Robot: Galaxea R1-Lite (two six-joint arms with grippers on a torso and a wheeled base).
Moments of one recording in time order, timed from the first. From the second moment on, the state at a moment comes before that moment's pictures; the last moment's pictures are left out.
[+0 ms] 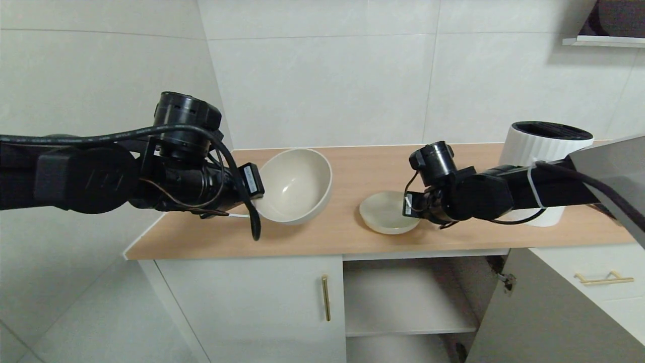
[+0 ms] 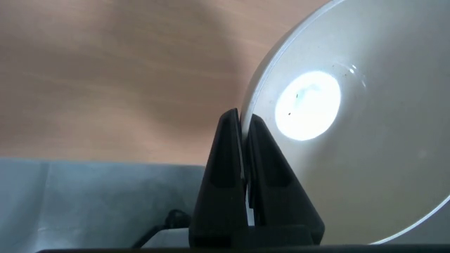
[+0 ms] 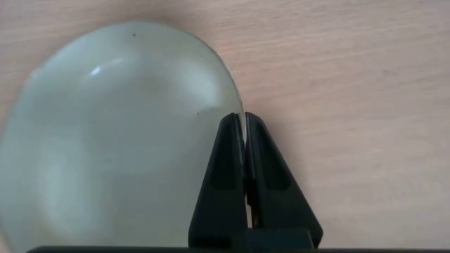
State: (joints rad) left arm -0.35 1.78 -1.30 0.14 0.07 -0.59; right arm 0.50 2.16 -1.57 0.09 -0.39 0.46
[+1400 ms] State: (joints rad) left arm -0.39 1.48 -0.84 -0.10 -0.16 -0.49; right arm 0.50 1.65 -0.98 0.11 -0.14 0.45
